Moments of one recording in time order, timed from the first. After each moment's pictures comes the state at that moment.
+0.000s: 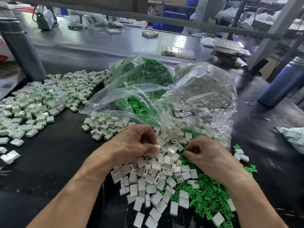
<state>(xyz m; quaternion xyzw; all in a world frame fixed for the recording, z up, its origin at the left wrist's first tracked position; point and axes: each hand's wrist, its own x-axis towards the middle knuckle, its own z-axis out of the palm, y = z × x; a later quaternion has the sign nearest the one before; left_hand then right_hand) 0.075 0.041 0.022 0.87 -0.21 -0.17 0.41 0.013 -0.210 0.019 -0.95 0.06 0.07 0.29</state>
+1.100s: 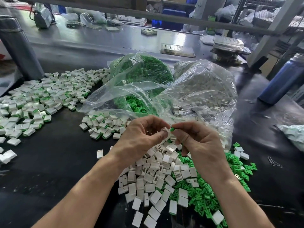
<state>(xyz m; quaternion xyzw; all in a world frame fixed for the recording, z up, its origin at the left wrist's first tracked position) 0.068 0.015 0.013 0.72 -0.21 -0.12 0.65 0.010 -0.175 0.020 -0.74 -0.03 -0.10 0.67</state>
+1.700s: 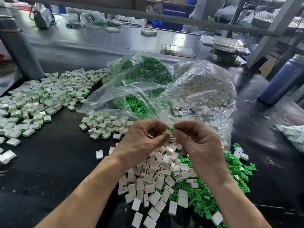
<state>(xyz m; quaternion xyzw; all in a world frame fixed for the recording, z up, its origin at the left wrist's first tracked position) 0.068 0.012 0.009 0.74 -0.24 -0.10 0.62 0.010 -0.171 0.017 -0.74 -0.03 -0.14 0.65</state>
